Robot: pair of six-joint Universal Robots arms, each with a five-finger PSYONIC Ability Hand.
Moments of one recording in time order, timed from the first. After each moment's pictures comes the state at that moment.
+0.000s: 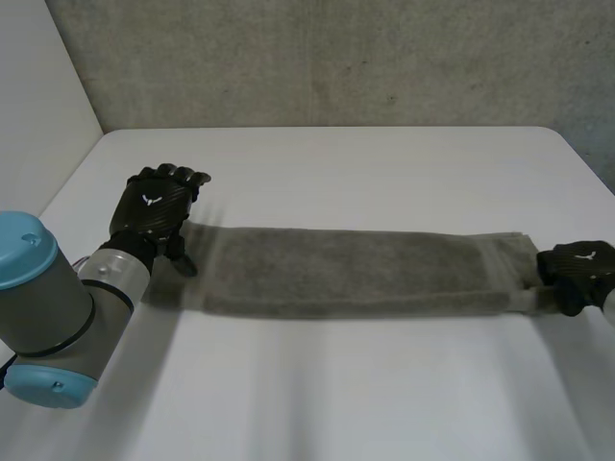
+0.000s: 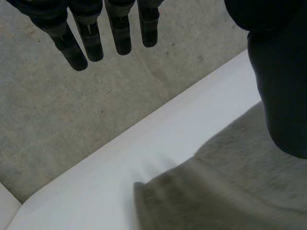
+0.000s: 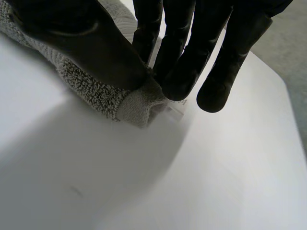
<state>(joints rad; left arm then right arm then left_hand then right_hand) 4.40 -1.91 -1.80 3.65 -1.45 3.41 1.42 -1.20 1.79 -0.09 1.24 2.50 0.27 0.26 0.25 0.26 0.22 1.31 1.27 1.33 1.34 1.15</state>
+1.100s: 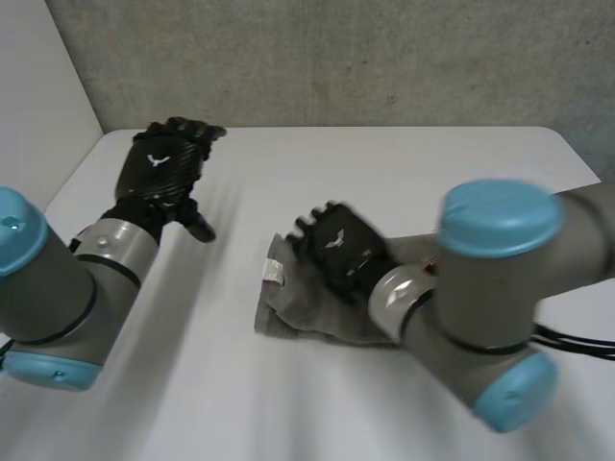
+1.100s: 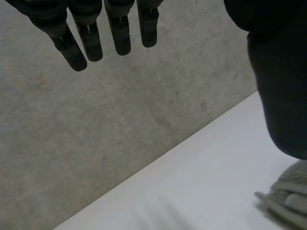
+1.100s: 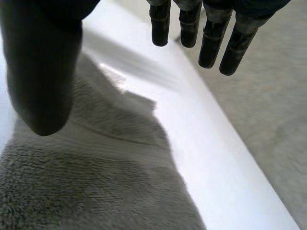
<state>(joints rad) 4.32 -1.84 -1.73 3.65 -1.46 3.33 2.23 -1.12 1.42 -0.03 1.37 2.56 0.26 0.26 0.24 0.26 0.22 0.23 0.25 0.25 0.26 0.02</state>
